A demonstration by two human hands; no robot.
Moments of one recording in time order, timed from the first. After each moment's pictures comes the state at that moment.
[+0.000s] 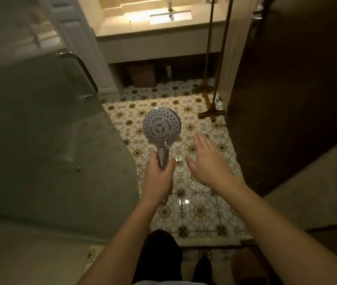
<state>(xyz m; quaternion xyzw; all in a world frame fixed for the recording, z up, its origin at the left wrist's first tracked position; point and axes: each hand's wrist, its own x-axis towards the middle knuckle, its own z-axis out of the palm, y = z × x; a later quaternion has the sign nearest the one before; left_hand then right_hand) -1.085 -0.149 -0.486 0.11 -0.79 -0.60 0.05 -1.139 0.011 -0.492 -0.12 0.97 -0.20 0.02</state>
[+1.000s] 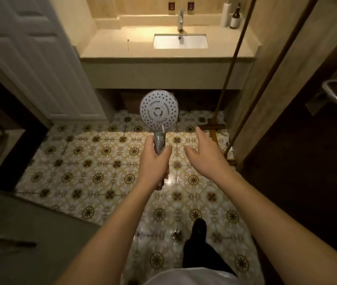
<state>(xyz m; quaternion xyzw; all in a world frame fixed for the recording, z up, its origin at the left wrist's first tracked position) -1.729 -0.248 -0.499 0.08 -0.77 -0.63 0.06 -1.770 -0.084 -0.492 -0.06 0.95 -0.32 0.03</state>
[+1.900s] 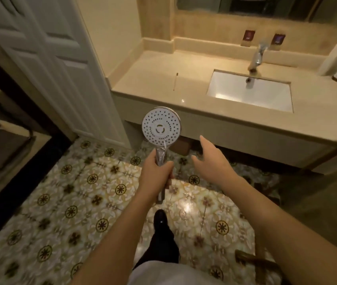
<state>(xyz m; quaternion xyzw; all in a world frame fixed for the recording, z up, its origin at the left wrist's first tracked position) -2.265 -0.428 -0.532 0.26 -0.69 -0.67 0.07 -2.373 -0.276 -0.535 -0.20 0.93 -0.30 0.12</state>
